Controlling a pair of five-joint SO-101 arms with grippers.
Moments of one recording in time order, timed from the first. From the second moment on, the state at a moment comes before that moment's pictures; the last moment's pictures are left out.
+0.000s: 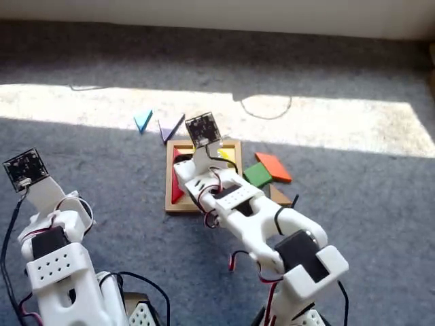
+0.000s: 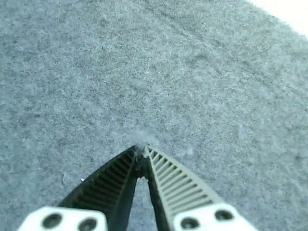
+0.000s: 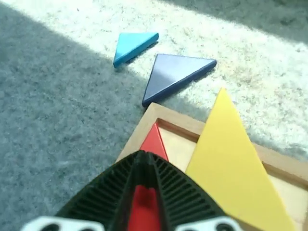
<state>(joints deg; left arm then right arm) -34.0 -61.2 75.9 48.0 9.4 -39.9 7.3 45.4 -9.5 -5.6</state>
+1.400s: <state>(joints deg) -34.0 -61.2 76.1 48.0 9.4 -31.1 -9.8 43.7 20.9 2.2</state>
